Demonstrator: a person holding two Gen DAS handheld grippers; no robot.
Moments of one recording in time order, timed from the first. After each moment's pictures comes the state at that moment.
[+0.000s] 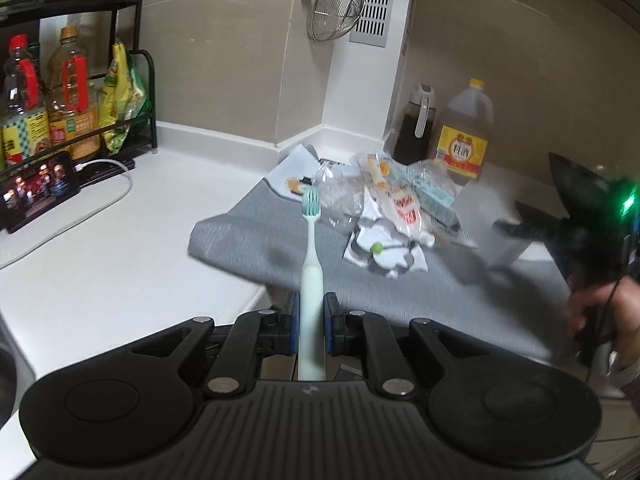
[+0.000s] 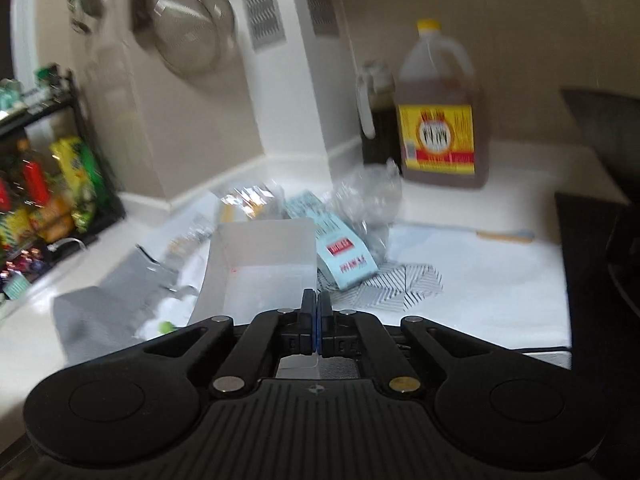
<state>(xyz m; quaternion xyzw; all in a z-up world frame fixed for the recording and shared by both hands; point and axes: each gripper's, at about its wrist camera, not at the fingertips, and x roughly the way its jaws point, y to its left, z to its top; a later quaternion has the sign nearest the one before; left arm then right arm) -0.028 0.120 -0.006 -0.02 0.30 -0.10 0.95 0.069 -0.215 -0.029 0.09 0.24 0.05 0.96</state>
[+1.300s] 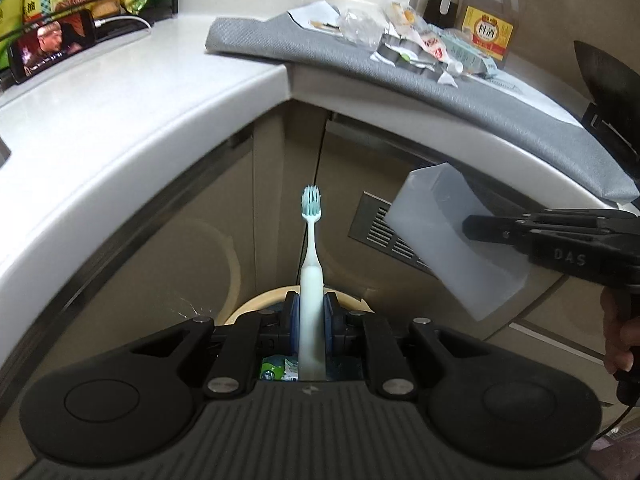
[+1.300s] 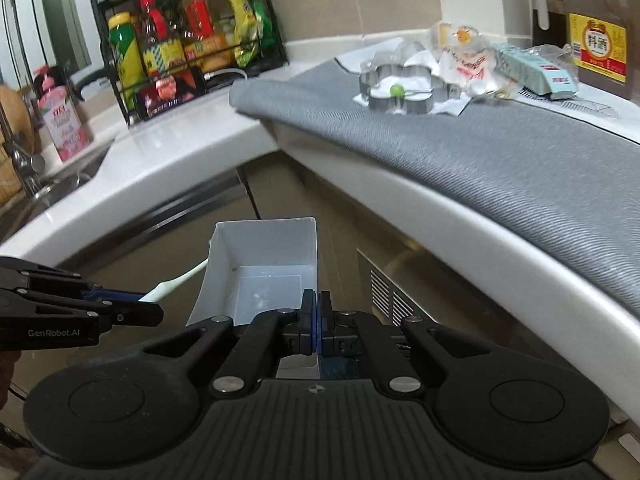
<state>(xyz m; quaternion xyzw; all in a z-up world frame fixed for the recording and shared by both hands) -0.084 0.125 -0.136 -0.02 0.42 -0.08 0.90 -0.035 -0.100 -0.129 0.01 0.36 0.24 0.90</state>
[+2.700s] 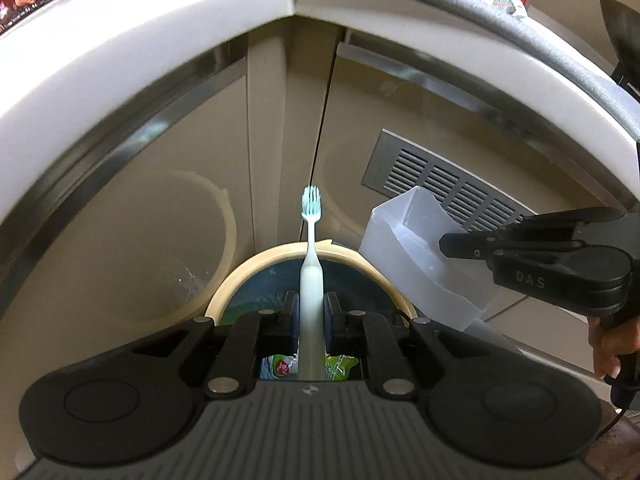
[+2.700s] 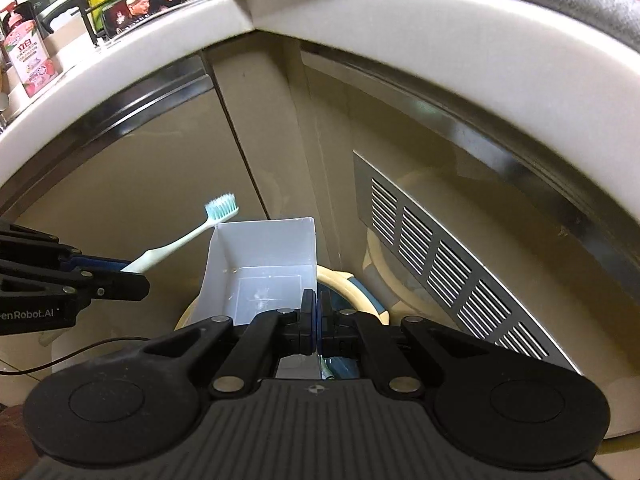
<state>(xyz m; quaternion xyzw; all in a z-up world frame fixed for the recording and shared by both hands) -0.052 0.120 -0.194 -0.01 0.48 -0.08 0.87 -0.005 -0.068 -0.208 -0.02 0.45 0.22 0.86</state>
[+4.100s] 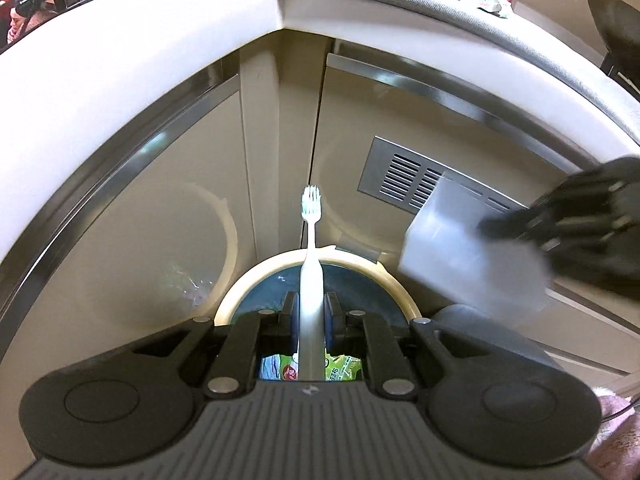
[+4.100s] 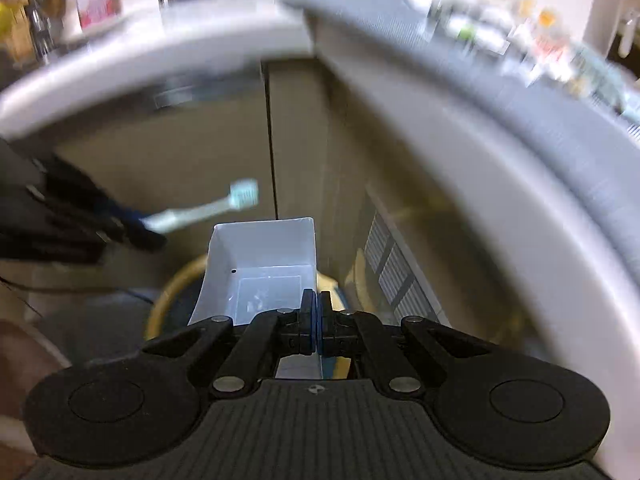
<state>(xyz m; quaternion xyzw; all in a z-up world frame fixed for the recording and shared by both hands) -0.064 0.118 -0.183 0.02 0.47 -0.09 0.88 -0.020 -0.076 -0.169 -0.16 0.43 0.28 0.84</state>
